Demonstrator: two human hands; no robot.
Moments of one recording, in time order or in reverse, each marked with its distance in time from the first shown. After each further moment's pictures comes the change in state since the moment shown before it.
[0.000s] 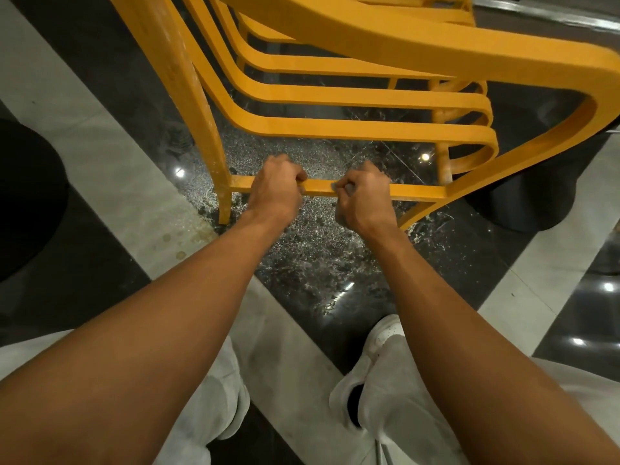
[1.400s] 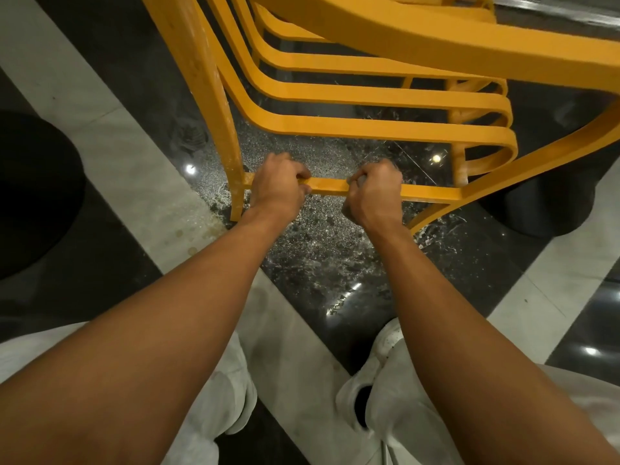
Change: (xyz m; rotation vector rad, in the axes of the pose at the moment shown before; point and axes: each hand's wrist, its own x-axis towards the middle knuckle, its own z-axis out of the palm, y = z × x) left_hand 0.000 -0.016 -0.008 0.040 -0.030 -0.052; right_hand 0.008 -0.013 0.005 0.028 0.085 0.077
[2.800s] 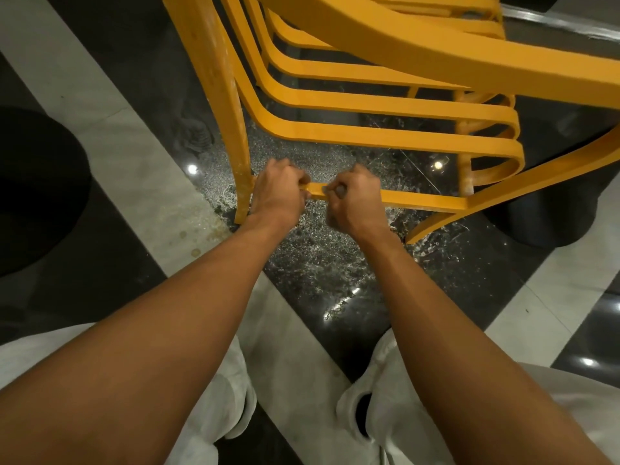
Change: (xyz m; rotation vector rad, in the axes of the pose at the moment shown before) left_hand -0.007 -0.005 -0.007 -0.023 0.037 -0.027; right_hand -0.010 -0.026 0.015 -0.005 -0.128 -0.145
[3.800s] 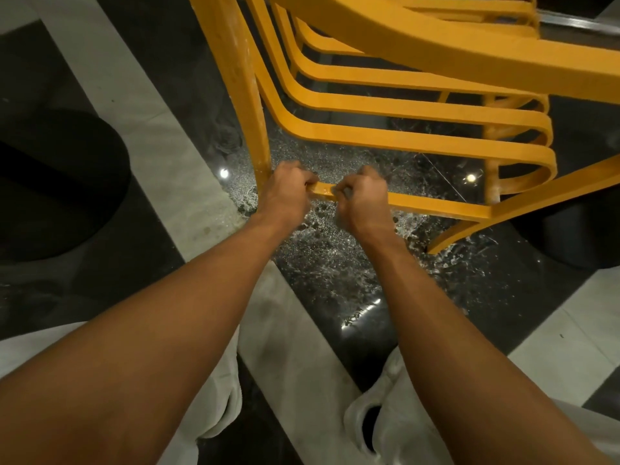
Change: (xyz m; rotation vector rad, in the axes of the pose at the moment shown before) left_hand -0.003 -0.018 -0.004 0.045 0.011 0.058; right_hand 0.001 -0.008 0.013 0.045 -0.006 -0.010
